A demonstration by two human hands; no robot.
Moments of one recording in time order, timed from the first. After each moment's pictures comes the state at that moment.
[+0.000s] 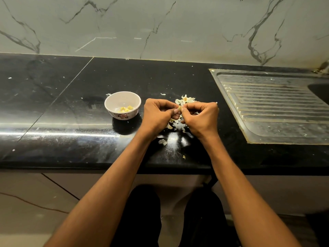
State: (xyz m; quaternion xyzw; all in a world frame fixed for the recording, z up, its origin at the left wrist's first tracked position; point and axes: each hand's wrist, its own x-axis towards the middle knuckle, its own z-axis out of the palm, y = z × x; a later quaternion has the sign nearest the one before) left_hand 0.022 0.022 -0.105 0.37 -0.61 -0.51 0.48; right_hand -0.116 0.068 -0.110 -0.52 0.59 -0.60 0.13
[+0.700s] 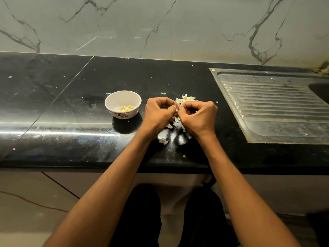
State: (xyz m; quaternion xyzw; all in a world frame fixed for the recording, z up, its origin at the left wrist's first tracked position) left_hand 0.020 0.020 -0.109 0.38 -0.61 -0.50 0.48; right_hand -0.108 0.067 -0.107 -0.55 0.61 -0.57 0.05
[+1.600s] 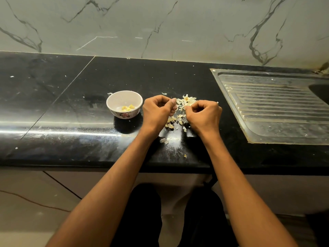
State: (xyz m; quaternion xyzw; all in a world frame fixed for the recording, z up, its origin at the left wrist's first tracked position) left_hand 0.018 0.017 -0.109 0.42 -0.55 -0.48 0.53; right_hand -0.118 0.065 -0.106 -0.50 0.69 -0.52 0.03
